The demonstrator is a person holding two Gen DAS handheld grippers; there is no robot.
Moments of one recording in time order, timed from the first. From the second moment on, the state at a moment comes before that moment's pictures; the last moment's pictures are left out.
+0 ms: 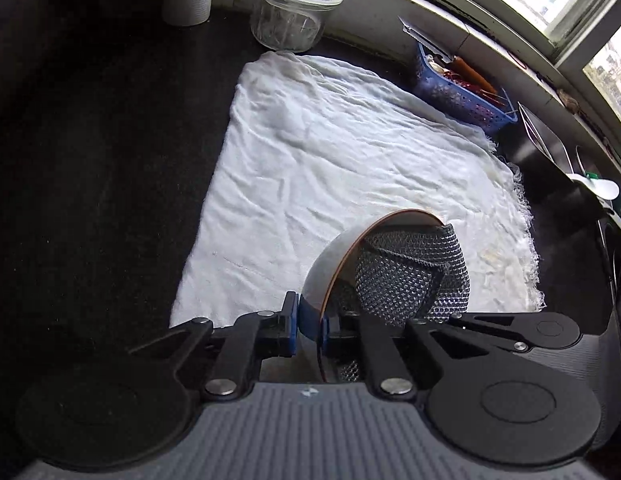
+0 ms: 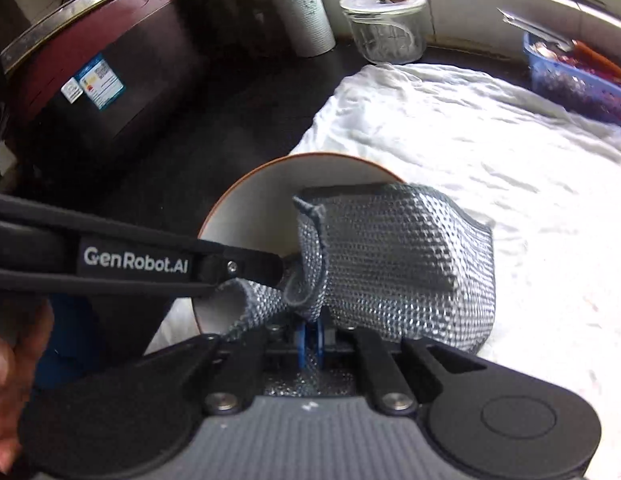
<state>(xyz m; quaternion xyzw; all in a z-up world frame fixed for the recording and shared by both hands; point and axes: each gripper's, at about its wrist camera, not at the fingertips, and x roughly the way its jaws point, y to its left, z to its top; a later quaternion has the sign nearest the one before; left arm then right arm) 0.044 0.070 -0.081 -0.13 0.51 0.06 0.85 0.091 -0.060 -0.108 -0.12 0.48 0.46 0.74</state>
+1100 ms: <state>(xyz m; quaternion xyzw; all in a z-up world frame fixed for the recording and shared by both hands) 0.071 0.051 -0.077 0.02 0.53 -0.02 0.85 0.071 -0.048 -0.101 -0.20 0.45 0.47 0.73</state>
